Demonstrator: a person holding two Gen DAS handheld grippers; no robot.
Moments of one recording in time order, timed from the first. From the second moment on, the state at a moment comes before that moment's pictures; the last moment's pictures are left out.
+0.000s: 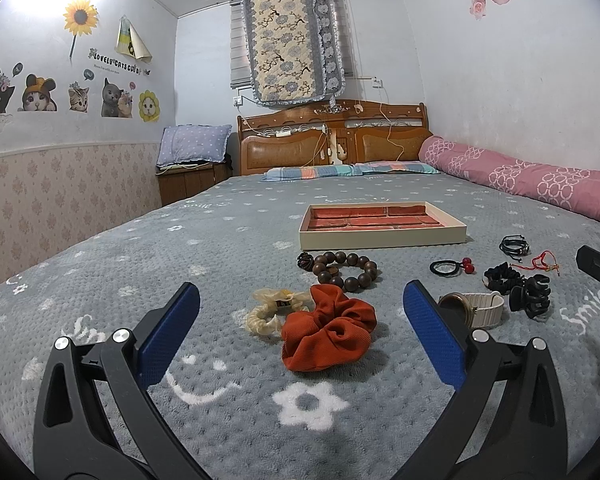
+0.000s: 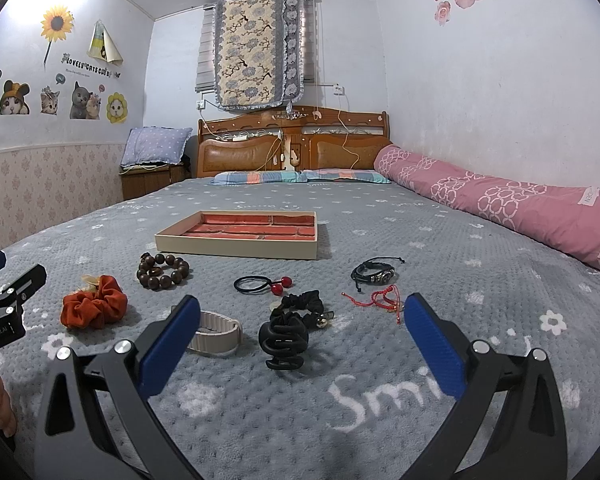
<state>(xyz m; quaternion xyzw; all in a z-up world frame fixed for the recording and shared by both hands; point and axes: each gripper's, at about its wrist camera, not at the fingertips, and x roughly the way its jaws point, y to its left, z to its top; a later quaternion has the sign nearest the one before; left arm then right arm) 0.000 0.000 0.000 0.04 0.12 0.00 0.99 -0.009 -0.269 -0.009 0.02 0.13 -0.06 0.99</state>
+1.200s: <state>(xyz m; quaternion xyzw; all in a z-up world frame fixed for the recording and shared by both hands) 0.002 -0.004 -0.004 0.04 0.13 -0.01 0.99 -0.007 -0.267 -0.012 0.01 0.13 -0.06 0.99</state>
